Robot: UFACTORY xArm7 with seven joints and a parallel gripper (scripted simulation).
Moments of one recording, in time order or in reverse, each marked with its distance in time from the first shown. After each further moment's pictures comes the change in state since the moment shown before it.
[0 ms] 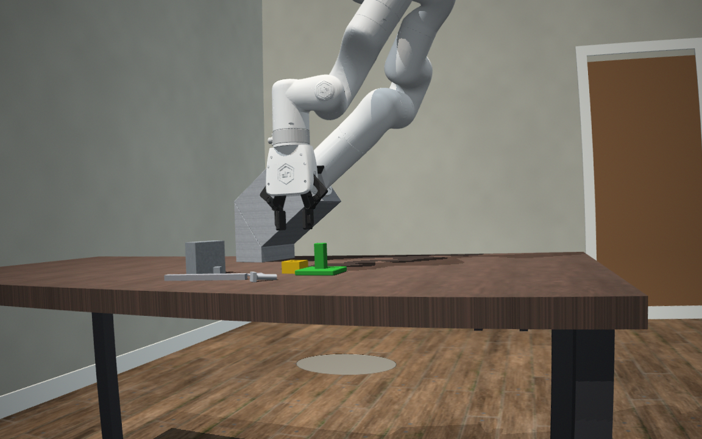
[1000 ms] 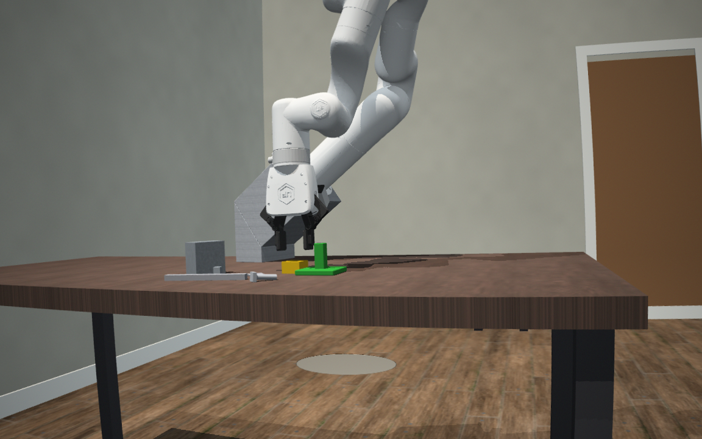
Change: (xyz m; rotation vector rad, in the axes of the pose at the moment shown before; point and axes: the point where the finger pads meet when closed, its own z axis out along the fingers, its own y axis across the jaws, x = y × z) arm -0.009 0.004 0.041 -0.012 -0.020 -0.010
